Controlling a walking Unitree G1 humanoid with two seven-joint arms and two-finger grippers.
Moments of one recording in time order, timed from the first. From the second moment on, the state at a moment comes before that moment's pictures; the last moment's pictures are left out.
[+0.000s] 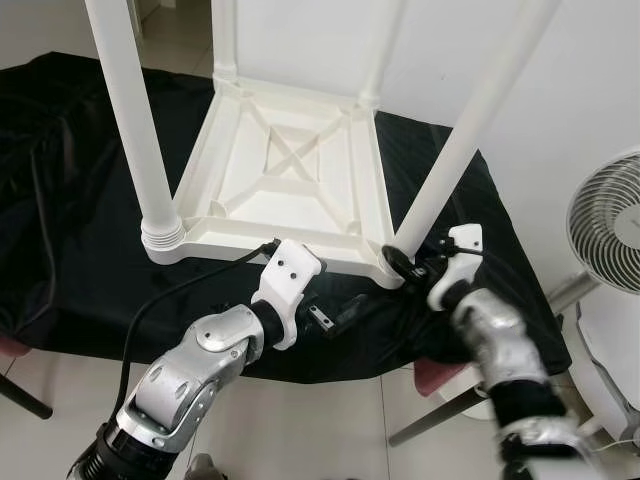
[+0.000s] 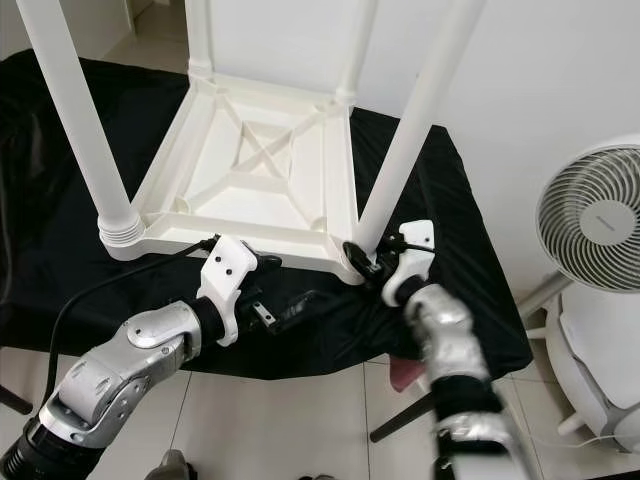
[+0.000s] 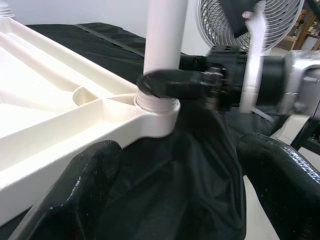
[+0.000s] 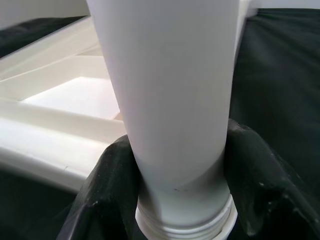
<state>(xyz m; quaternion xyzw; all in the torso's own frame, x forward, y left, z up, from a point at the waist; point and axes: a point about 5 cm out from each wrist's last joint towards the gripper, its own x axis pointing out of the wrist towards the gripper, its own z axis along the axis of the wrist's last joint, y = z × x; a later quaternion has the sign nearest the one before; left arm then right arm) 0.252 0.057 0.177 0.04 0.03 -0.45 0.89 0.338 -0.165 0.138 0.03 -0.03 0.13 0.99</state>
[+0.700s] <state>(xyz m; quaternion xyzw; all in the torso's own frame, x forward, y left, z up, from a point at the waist) 0.252 0.055 0.179 0.04 0.03 -0.46 0.89 0.321 -0.139 0.146 0.03 -0.02 -0.09 0.99</state>
